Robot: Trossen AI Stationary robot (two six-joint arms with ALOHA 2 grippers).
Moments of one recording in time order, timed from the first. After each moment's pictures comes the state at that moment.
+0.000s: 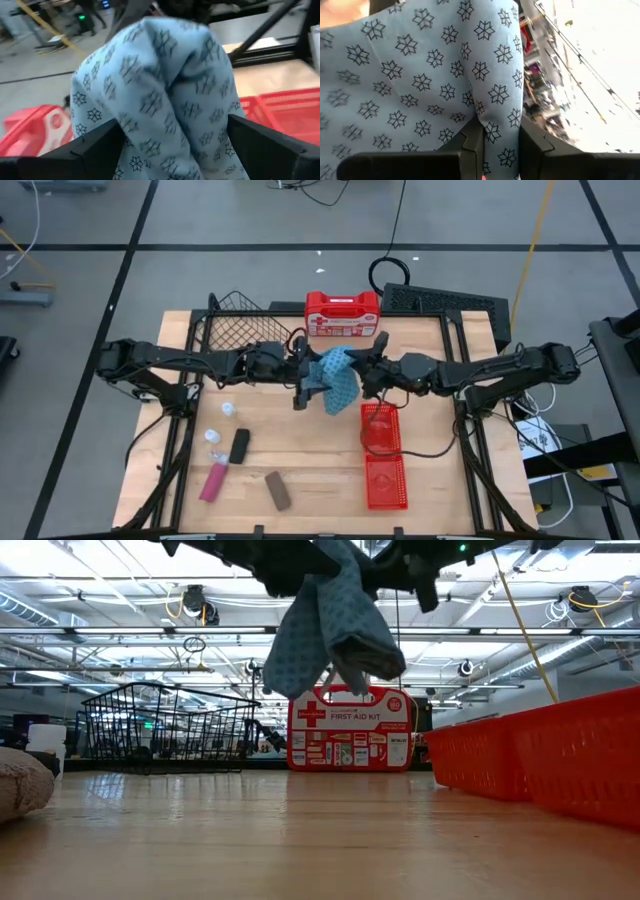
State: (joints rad) left arm 0.04 1.44 1.02 0.13 -0.05 0.19; right arm 0.06 1.26 0.82 0.34 0.50 -0.99
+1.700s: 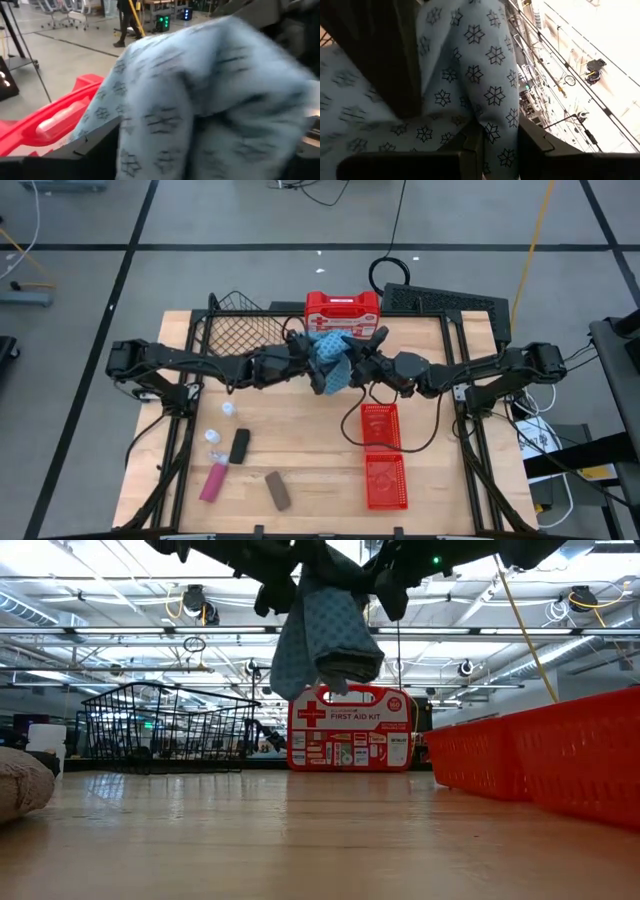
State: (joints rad) left arm 0.04 1.52 1.02 0.30 -0.41 -0.16; right arm 0.04 1.38 0.82 0.64 0.65 -1.04
